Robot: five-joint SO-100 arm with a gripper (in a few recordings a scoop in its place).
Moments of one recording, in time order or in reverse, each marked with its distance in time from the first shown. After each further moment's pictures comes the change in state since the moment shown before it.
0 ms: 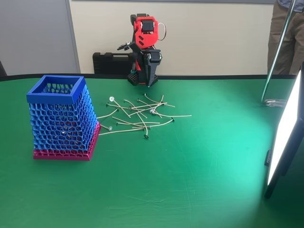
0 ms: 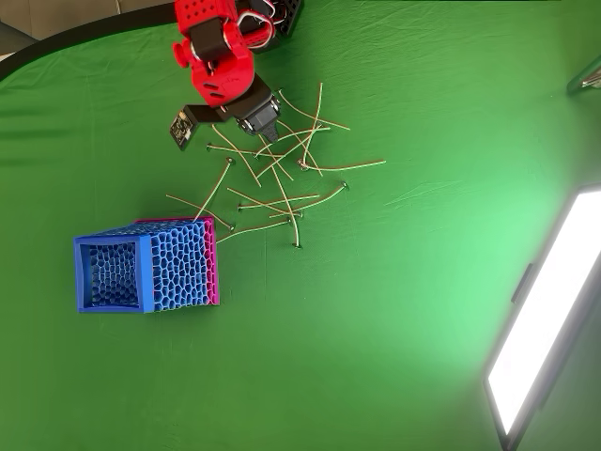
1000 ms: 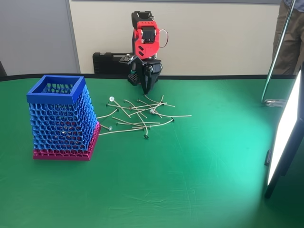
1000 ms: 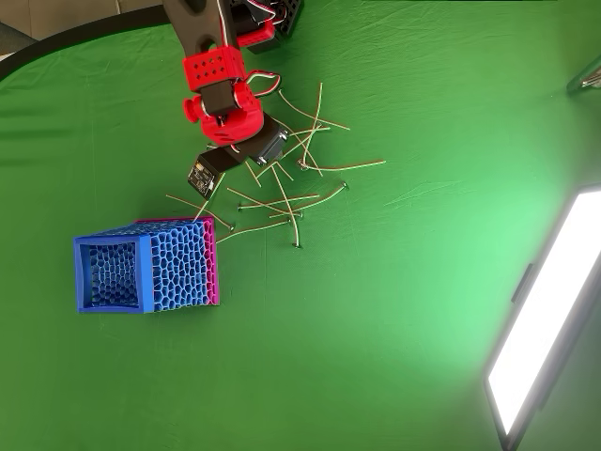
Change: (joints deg) arm 1.1 -26.8 -17.1 3.8 -10.2
